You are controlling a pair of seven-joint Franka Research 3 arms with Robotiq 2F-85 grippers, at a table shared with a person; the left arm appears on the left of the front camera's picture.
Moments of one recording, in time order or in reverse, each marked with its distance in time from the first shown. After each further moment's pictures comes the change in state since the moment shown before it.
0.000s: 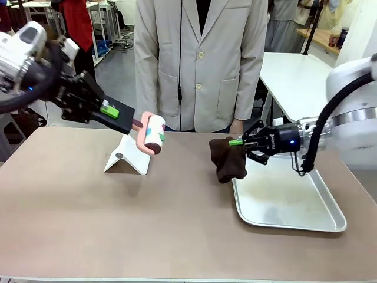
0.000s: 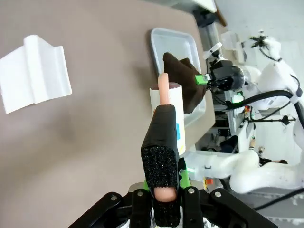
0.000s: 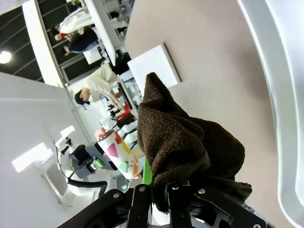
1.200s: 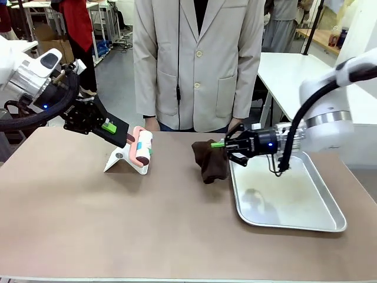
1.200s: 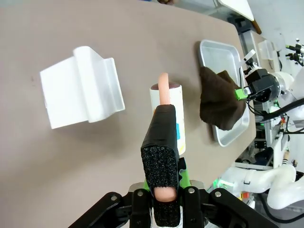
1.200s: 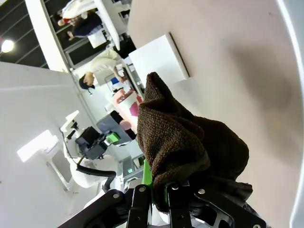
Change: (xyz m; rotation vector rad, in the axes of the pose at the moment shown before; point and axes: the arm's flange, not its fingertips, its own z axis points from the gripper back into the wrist) left arm 0.018 0.041 -0.009 0.188 -0.053 -0.043; right arm 0.021 0.004 -0.048 0.023 0.099 -0.009
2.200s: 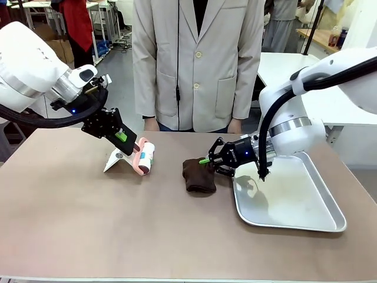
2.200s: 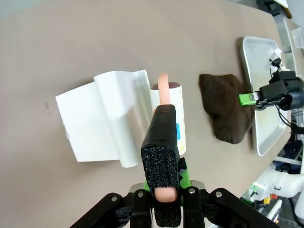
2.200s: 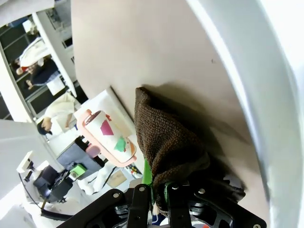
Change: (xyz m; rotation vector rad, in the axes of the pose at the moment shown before) left arm 0.054 0.020 -0.064 0.156 0.103 -0.035; right arm 0.027 -0.022 -0.048 -0.242 -0.216 -0.091
